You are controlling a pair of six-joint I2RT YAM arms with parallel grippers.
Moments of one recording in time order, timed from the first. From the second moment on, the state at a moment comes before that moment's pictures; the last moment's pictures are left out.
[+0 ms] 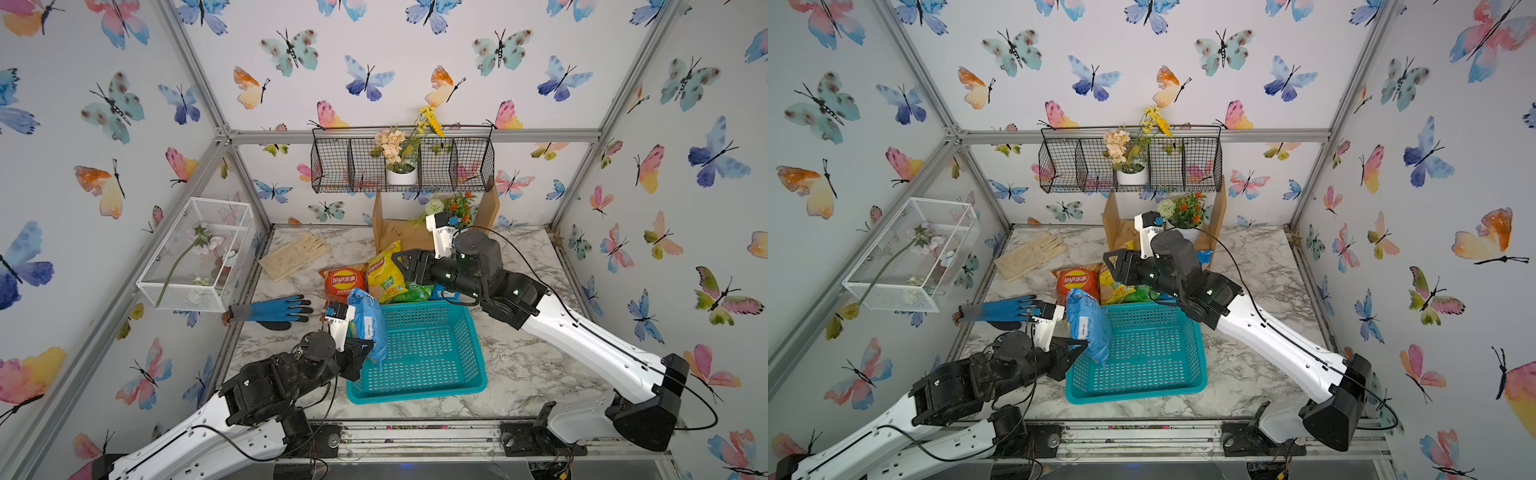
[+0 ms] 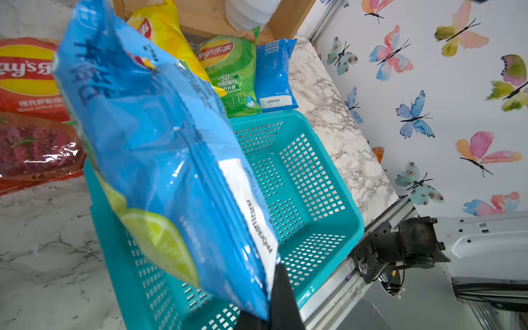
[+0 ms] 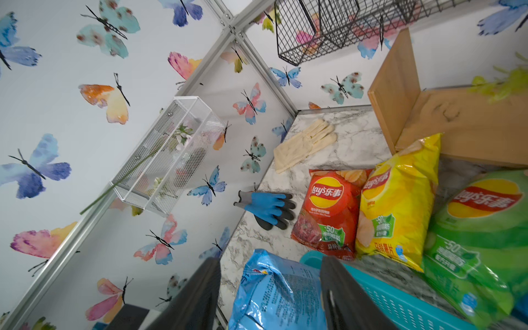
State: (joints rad) left arm -1.03 0.57 0.78 -0.75 -0.15 -0.70; right arm 0.92 1.40 1.41 -0.31 -0.06 0.66
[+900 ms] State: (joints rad) left arm -1.03 0.37 0.69 -0.96 -0.09 -0.86; right arm 1.01 1.61 1.09 -0.19 -0.29 0.69
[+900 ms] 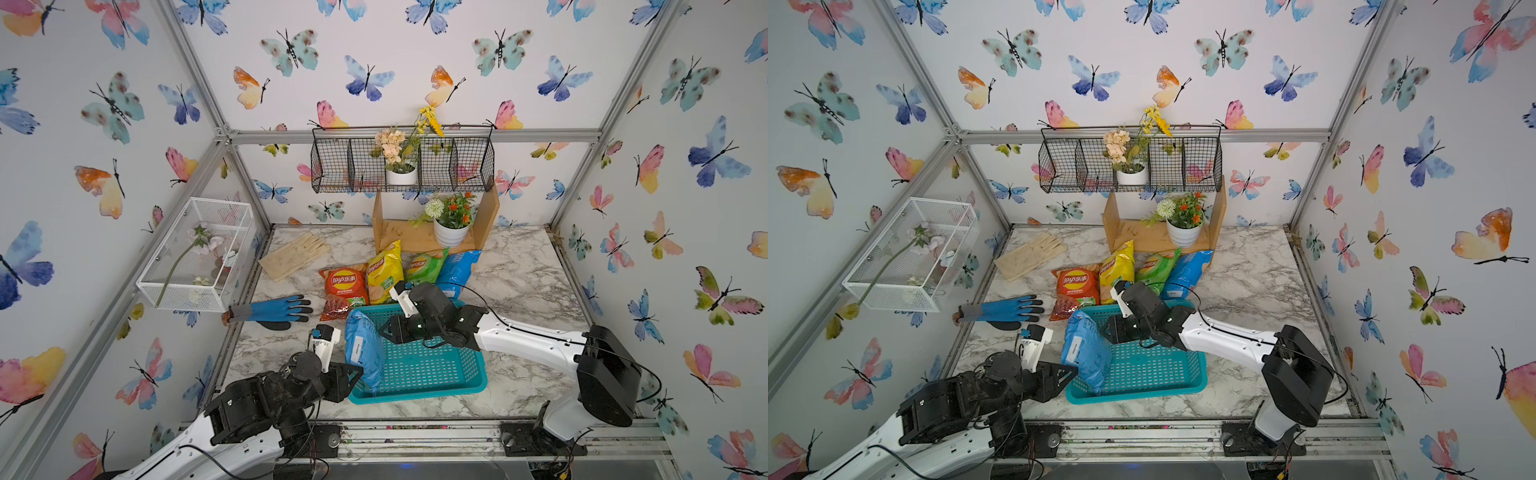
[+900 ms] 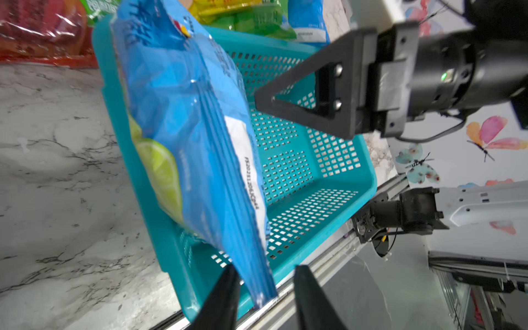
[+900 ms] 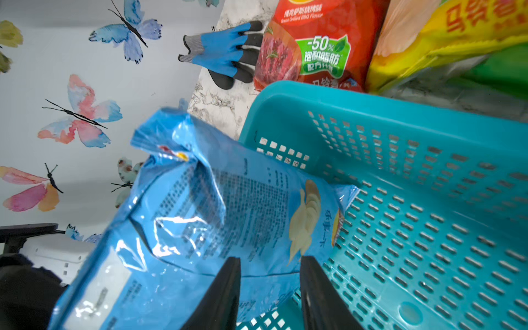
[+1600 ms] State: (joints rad) left arm -1.03 0.46 0.98 -1.01 -0.30 -0.79; right arm 1.01 1.54 1.16 -0.34 -0.14 0.60
